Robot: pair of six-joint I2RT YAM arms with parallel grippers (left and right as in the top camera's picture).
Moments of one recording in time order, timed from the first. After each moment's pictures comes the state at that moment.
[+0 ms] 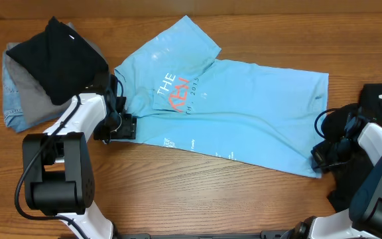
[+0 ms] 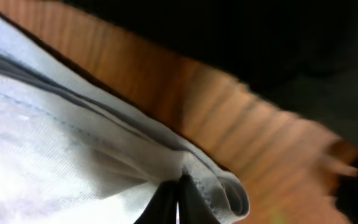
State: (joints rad) left arm 0.00 1.88 1.16 -0.86 0.01 -0.02; right arm -0.46 1.70 0.90 -0.97 -0.08 0.60
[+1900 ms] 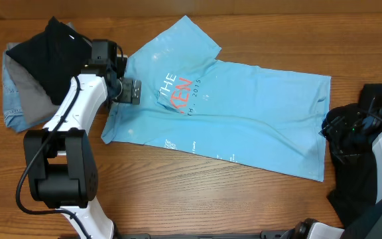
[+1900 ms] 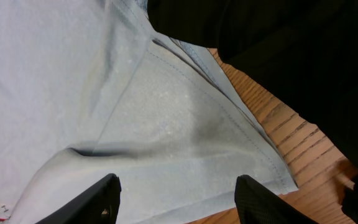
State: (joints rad) left arm -0.03 1.93 1.42 -0.73 -0.04 0.05; right arm -0.46 1.45 1.02 -0.98 -0.23 0.46
